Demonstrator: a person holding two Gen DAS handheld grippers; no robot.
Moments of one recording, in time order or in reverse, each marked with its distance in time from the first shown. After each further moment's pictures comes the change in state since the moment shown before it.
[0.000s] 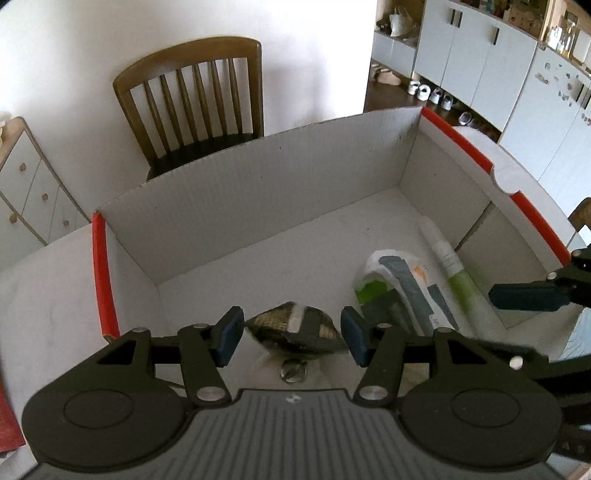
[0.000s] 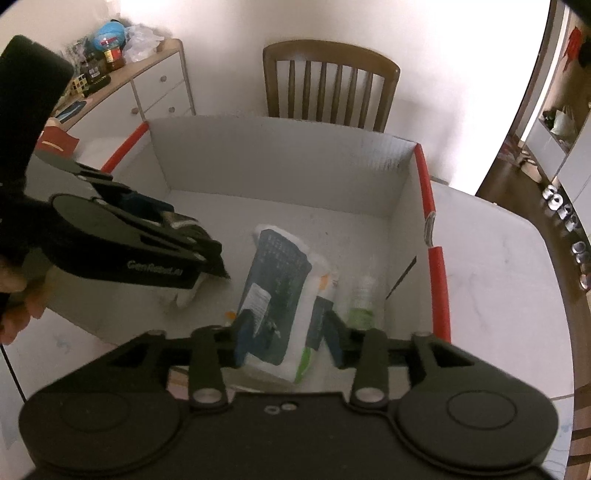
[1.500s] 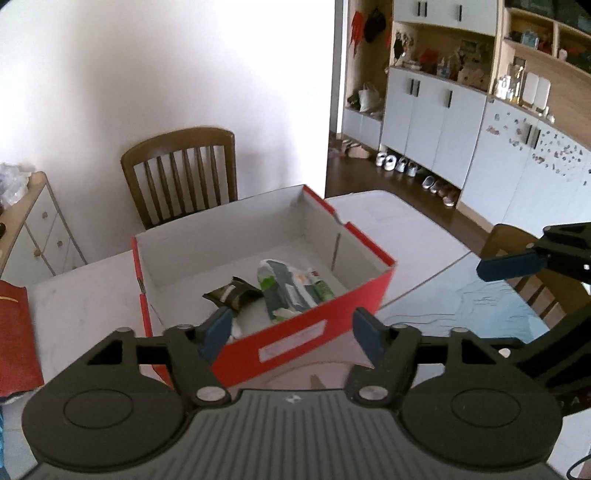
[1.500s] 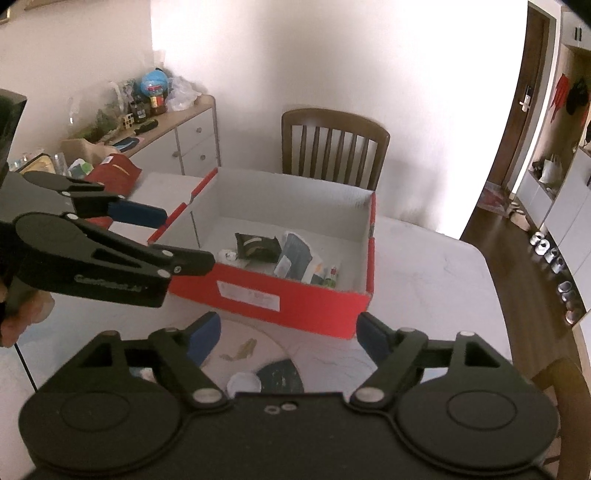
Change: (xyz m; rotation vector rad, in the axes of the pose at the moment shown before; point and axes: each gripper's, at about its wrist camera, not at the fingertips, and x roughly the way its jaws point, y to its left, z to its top) left arm -0.191 -0.084 -0.088 0.021 -0.276 -0.039; right arm -0.162 0.004 -0.086 -0.046 -0.198 0.020
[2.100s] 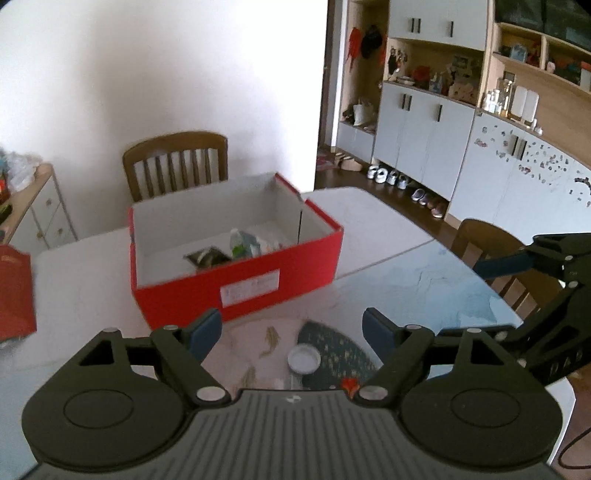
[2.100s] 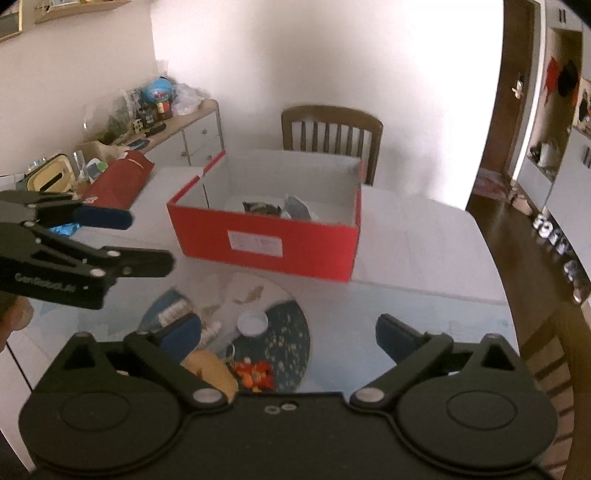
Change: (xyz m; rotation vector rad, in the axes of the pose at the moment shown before) left arm -0.059 -0.045 -0.070 -0.041 -0.042 -0.006; right arm -0.040 -0.016 -0.077 0.062 -0.010 0.024
